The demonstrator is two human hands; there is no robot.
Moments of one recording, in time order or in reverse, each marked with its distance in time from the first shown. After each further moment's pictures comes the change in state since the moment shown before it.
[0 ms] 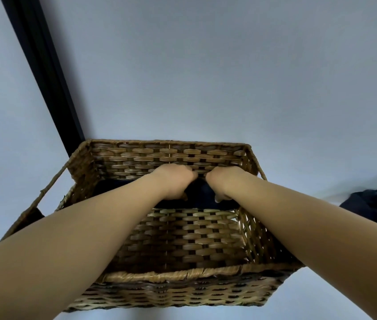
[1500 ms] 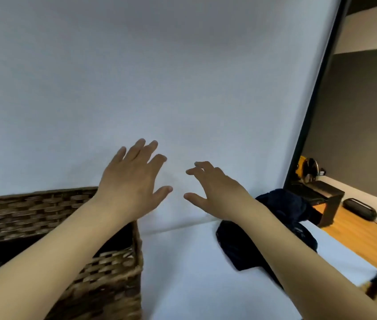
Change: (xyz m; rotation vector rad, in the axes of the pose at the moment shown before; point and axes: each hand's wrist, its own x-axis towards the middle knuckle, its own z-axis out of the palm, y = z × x) left_hand -0.039 0.180 -0.154 -0.083 0.736 -0.122; right_hand -0.216 0.172 0.081 0.405 0.788 0.220
